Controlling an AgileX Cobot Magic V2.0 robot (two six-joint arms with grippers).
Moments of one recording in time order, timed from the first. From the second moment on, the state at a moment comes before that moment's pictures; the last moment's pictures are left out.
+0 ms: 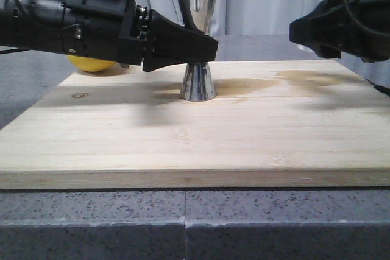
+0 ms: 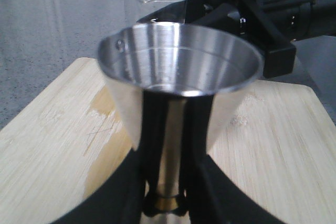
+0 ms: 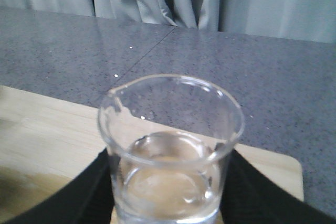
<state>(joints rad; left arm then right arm) -0.40 1.87 -1.03 -1.77 1.16 2.30 0.37 1.40 -0.46 0.02 -0.74 -0.04</state>
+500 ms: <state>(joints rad) -0.40 1.87 -1.03 -1.77 1.16 2.30 0.39 1.39 -0.75 -0.22 -0.26 -0.05</state>
